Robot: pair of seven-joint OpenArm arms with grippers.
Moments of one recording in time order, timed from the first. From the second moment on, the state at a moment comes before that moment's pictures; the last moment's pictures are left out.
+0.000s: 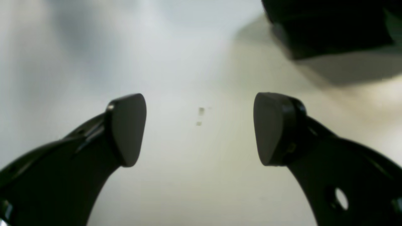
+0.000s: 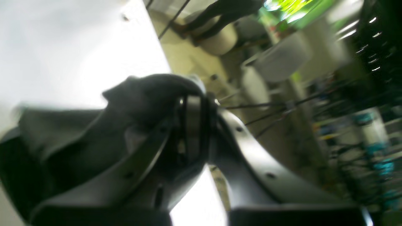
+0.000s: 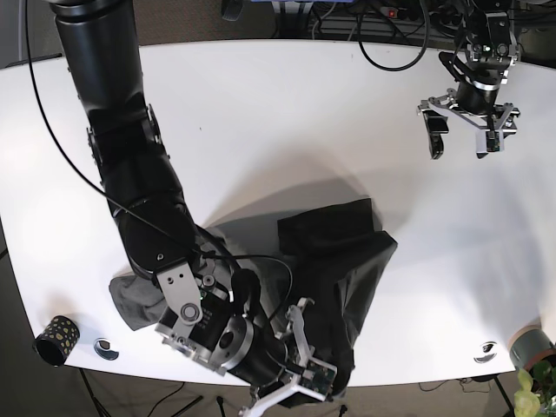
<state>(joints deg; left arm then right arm) 30.0 -9.4 -16.1 112.6 -16.4 -7.5 25.6 50.4 8.2 -25.9 91.4 0.9 36.0 -34.4</state>
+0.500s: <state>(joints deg) 21.4 -9.9 -7.3 106.0 -16.4 -7.3 25.3 70.3 6.9 -25.9 87.3 1.3 36.0 -39.6</state>
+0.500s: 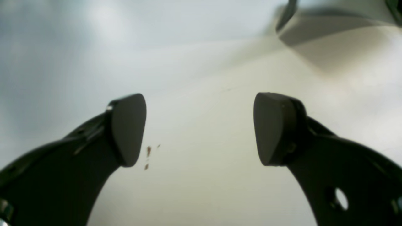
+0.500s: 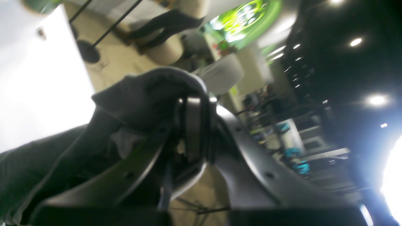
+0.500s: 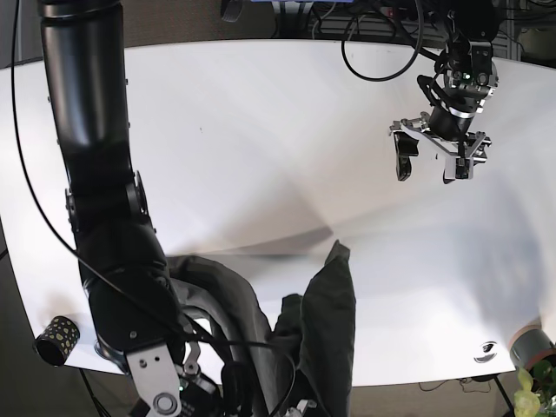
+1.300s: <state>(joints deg) 14.8 -9.9 4.0 103.3 -16.4 -7.3 25.2 72.2 1.8 -26.0 73.6 0.5 38.8 -39.7</state>
